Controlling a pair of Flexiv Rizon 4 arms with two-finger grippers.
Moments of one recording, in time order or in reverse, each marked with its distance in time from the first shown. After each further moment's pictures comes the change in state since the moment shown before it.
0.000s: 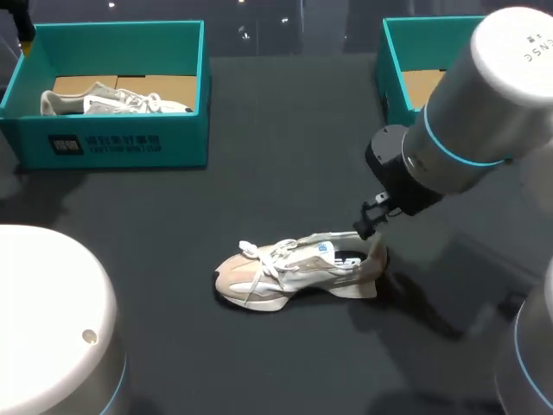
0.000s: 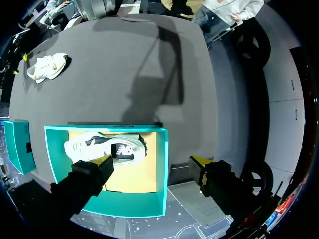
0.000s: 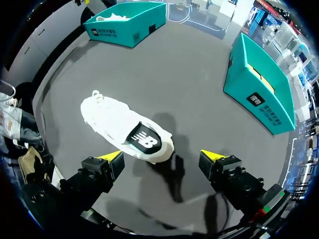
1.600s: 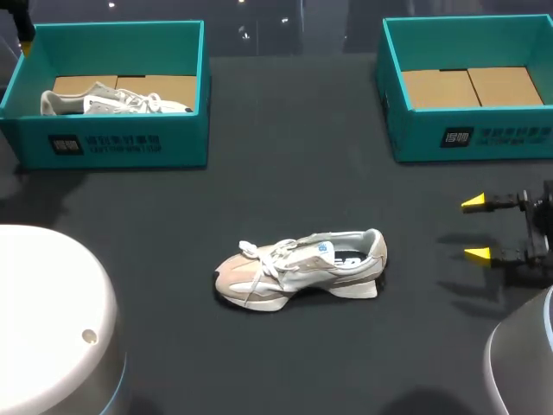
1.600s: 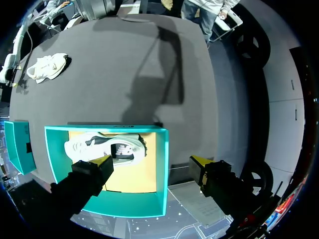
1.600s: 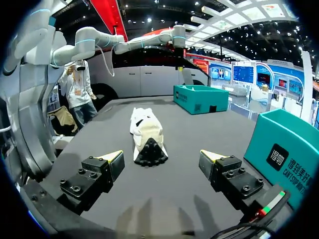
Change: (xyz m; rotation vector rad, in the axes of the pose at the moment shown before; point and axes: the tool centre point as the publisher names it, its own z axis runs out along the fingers) left arm 0.000 0.000 0.000 0.000 0.000 0.000; right arm -0.120 -0.073 0.033 -0.925 0.588 -0.586
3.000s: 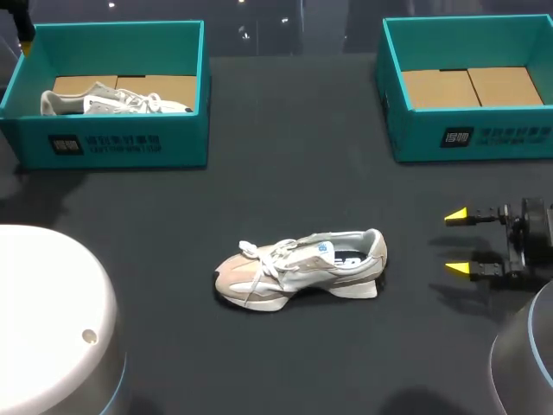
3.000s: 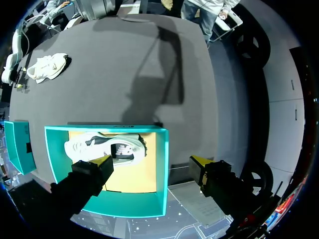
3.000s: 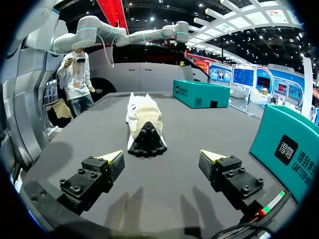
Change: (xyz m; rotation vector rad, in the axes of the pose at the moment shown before) left arm 0.000 0.000 0.000 0.000 0.000 0.000; right arm 0.002 -0.038 0.029 0.063 -0.010 -0.023
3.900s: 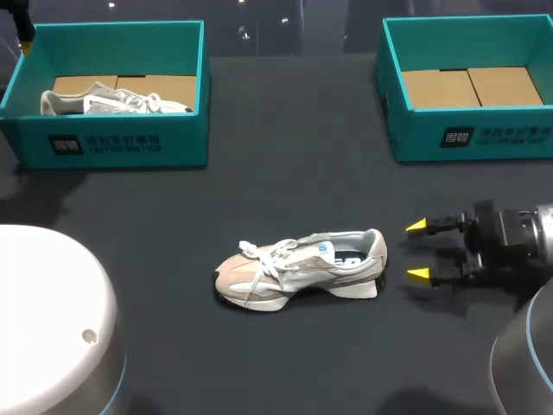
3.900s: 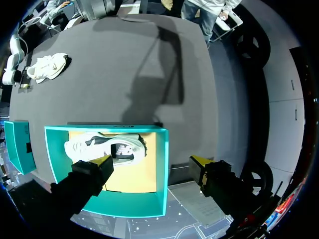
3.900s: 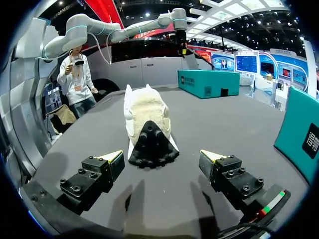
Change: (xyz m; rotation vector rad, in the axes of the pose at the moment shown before) left arm 0.000 0.000 0.000 0.000 0.000 0.000; right arm 0.012 -0.003 0.063 0.034 0.068 0.097
